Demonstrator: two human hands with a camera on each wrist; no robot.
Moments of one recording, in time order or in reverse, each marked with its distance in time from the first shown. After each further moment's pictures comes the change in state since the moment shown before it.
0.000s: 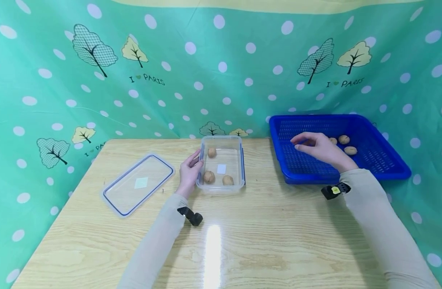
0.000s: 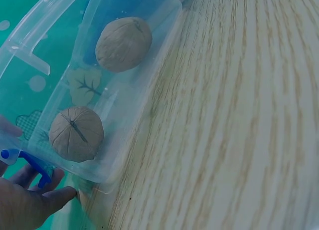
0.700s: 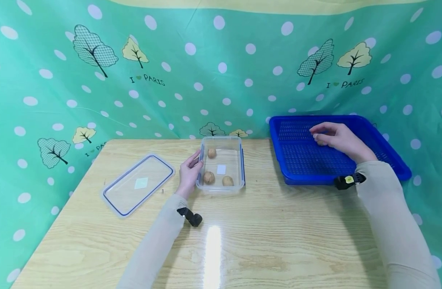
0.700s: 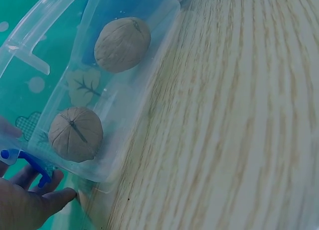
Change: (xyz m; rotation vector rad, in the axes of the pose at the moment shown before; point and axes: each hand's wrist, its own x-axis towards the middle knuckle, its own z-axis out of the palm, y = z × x) left_hand -0.001 0.000 0.001 -0.006 0.020 0.000; right_hand 0.001 0.023 -0.047 0.003 0.050 0.087
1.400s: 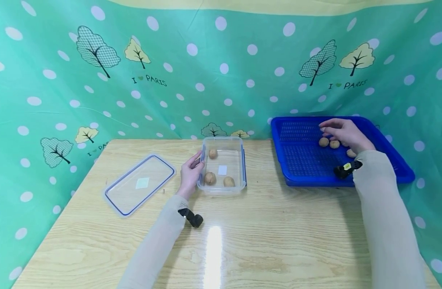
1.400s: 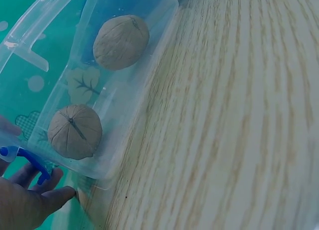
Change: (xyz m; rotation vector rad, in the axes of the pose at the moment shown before) left_hand -0.001 0.000 -0.001 0.021 -0.026 0.028; right_hand 0.029 0.036 -0.015 0.049 0.025 0.027
